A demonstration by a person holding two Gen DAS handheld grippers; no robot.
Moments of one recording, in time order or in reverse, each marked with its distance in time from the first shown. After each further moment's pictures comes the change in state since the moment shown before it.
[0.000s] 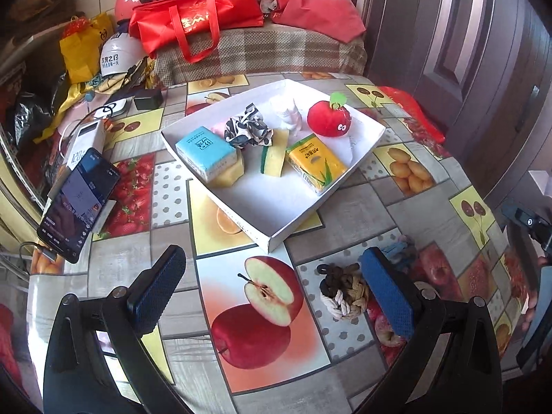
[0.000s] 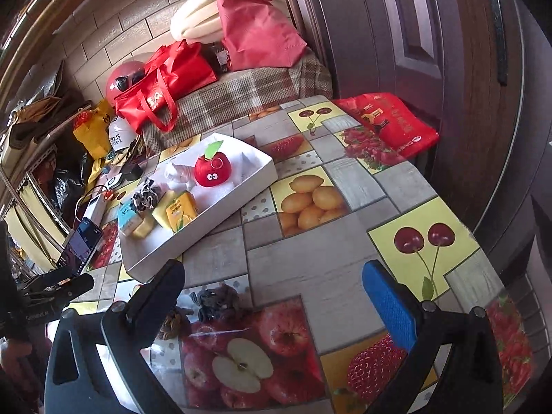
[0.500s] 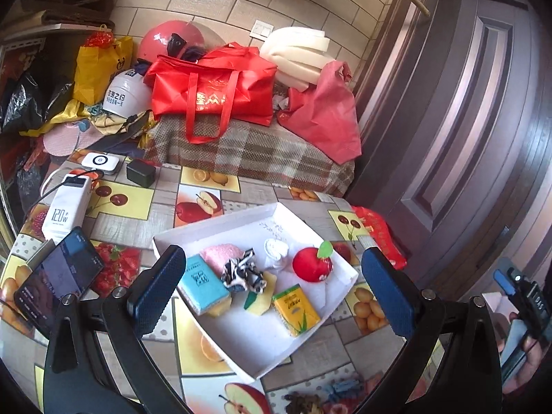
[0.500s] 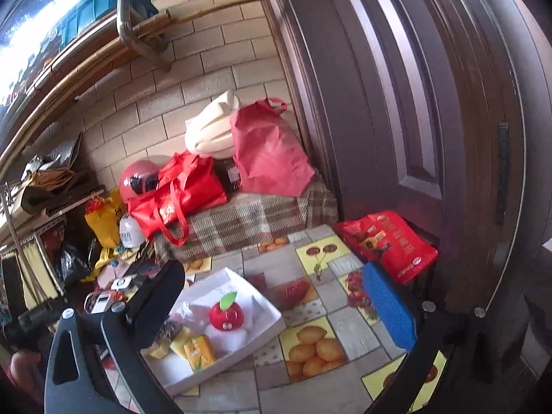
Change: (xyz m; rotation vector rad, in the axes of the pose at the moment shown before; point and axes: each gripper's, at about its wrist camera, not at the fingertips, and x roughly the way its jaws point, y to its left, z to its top) left arm -0.027 0.077 0.086 -0.244 -0.315 -0.230; right arm -0.030 0.004 0.086 -0.027 -0.302 0.039
